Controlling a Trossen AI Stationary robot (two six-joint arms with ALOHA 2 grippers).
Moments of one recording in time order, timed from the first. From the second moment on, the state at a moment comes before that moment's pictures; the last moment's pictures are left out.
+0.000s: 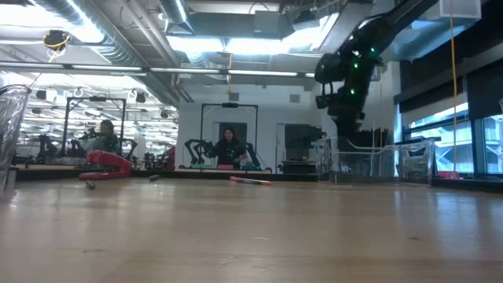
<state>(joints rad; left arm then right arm) -0.48 1.24 1.38 -1.21 -0.74 -0.89 -0.74 1.65 1.18 -0.75 0.08 -0.24</state>
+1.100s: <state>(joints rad) -0.48 1.24 1.38 -1.25 -0.74 -0.89 -0.30 1.93 1.36 -0.26 -0.07 -0.03</state>
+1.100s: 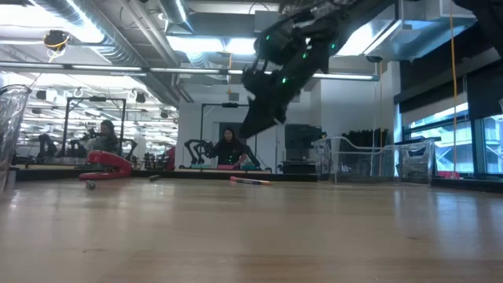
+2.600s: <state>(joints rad) -0.48 1.24 1.26 -1.24 -0.75 -0.91 -0.33 2.15 1.36 -0.08 0.11 0.10</state>
